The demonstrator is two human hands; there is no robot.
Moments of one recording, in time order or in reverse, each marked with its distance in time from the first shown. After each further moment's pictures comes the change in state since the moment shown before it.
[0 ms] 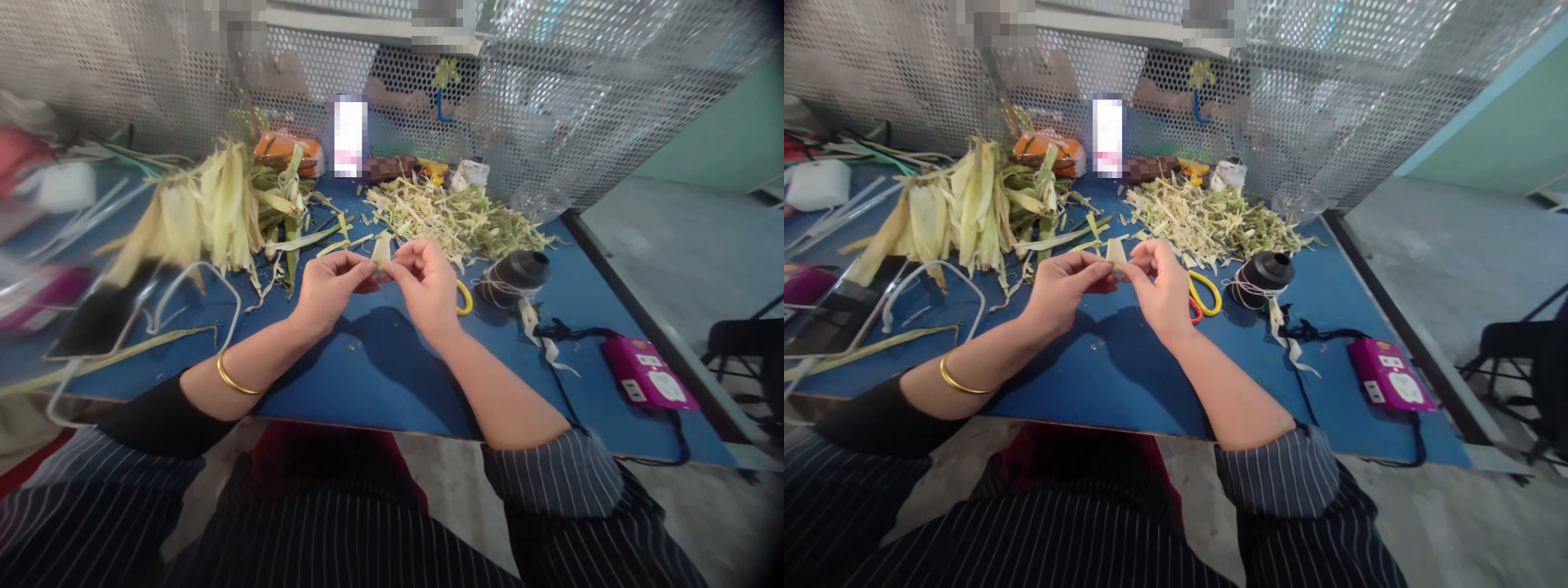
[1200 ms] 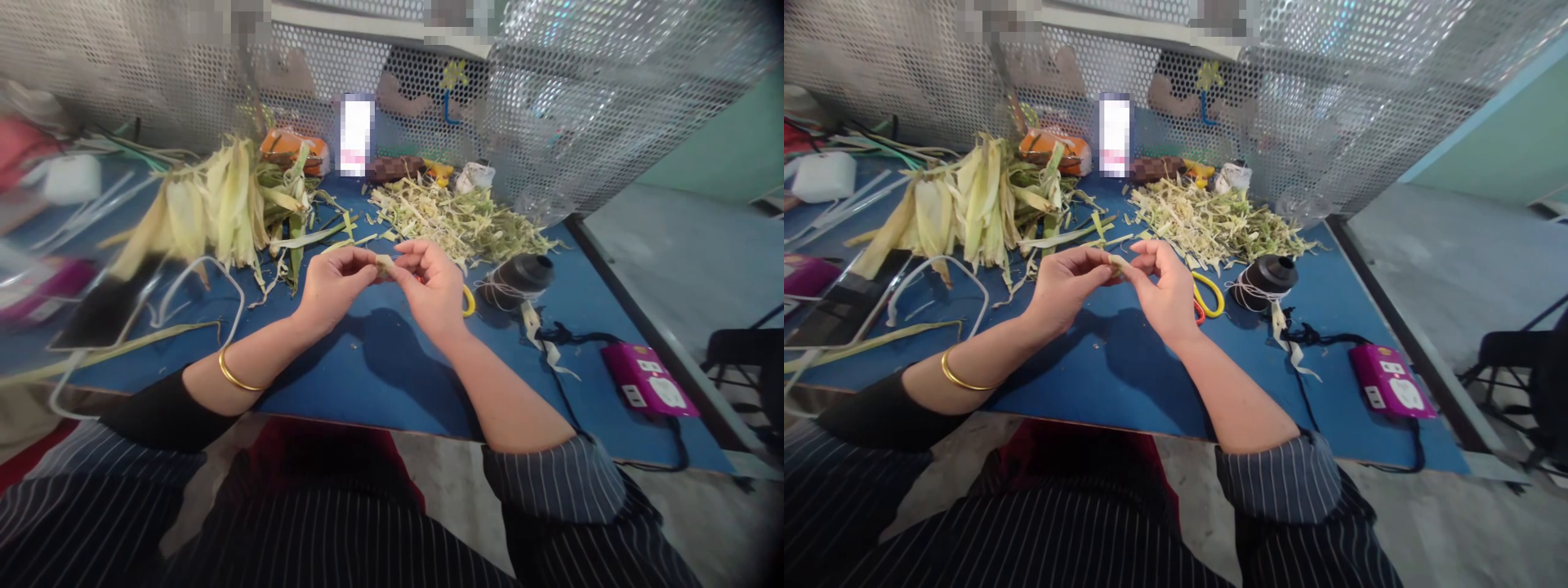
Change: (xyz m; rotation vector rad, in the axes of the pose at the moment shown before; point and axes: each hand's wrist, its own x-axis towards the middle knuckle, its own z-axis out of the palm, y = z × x) left_hand -0.001 0.002 0.002 0.012 0.009 0.080; right_hand 0.000 -0.006 -0.002 -0.013 -0.042 0.009
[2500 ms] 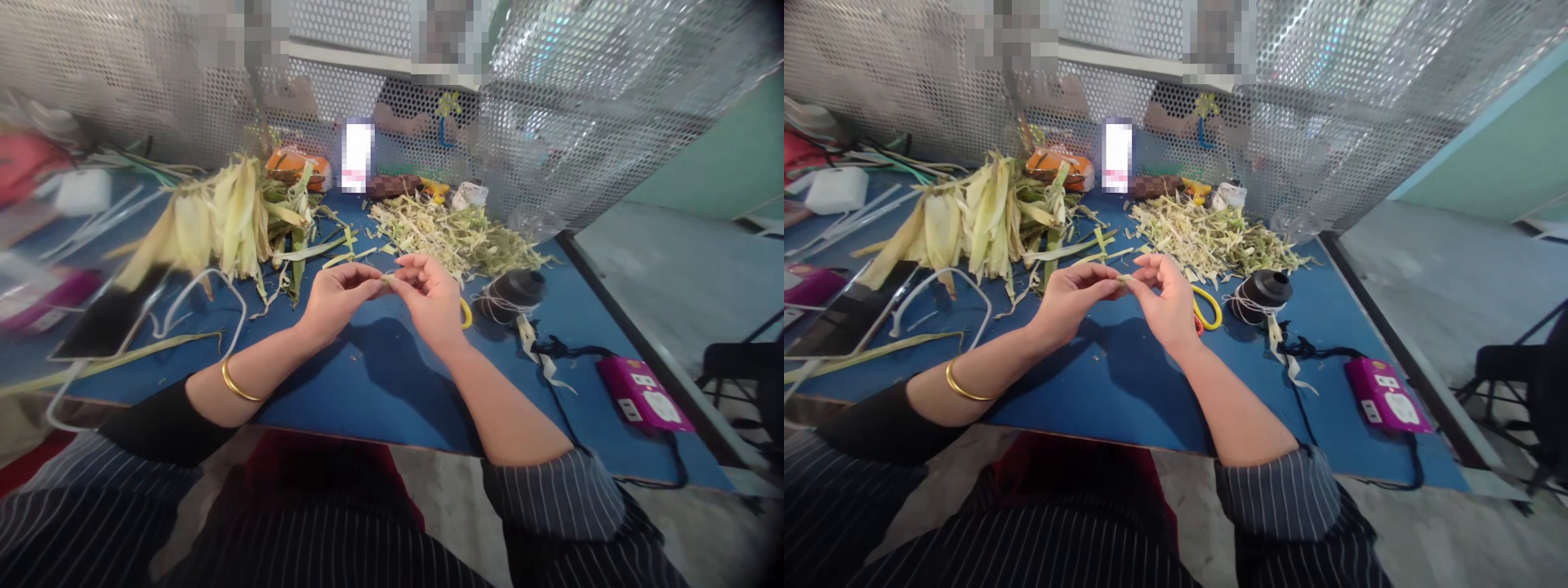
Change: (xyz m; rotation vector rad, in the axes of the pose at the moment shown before) left_hand 0.002 -0.004 -0.004 -0.024 -0.061 -0.025; right_hand 0.003 0.001 -0.002 0.058 0.002 0.073
